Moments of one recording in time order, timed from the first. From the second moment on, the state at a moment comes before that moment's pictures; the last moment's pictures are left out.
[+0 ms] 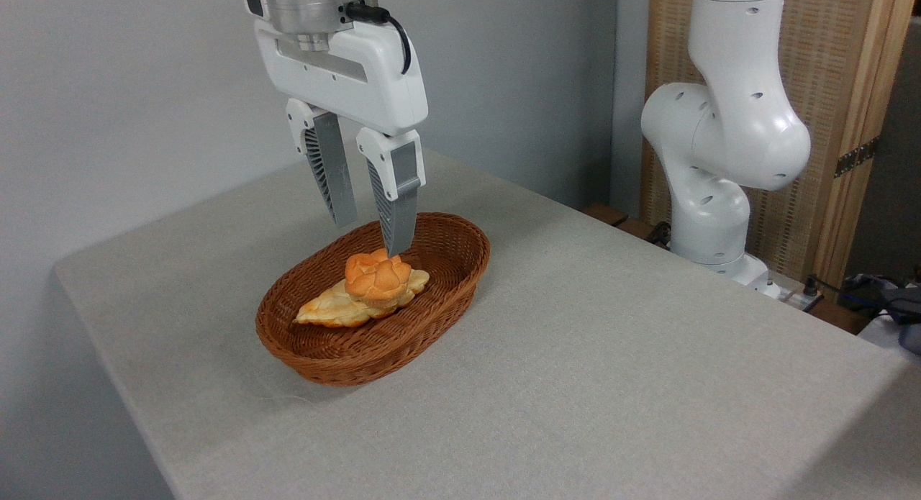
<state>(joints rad) -0.12 -0.02 0.07 -1.62 -0.01 1.63 0.67</state>
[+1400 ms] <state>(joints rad) -0.13 -0.03 0.06 -1.63 -0.02 1.63 0.67</state>
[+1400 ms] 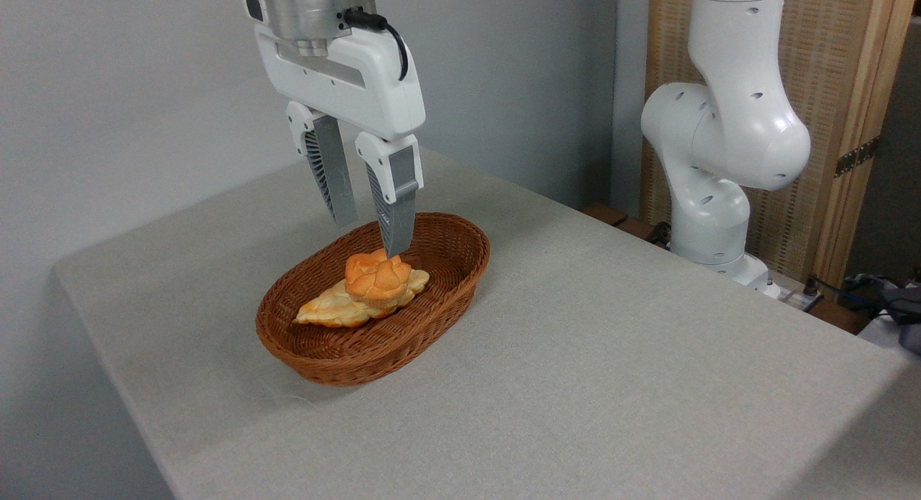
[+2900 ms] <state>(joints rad) -0.19 -0.10 -0.09 -2.06 -0.08 2.00 0.67</state>
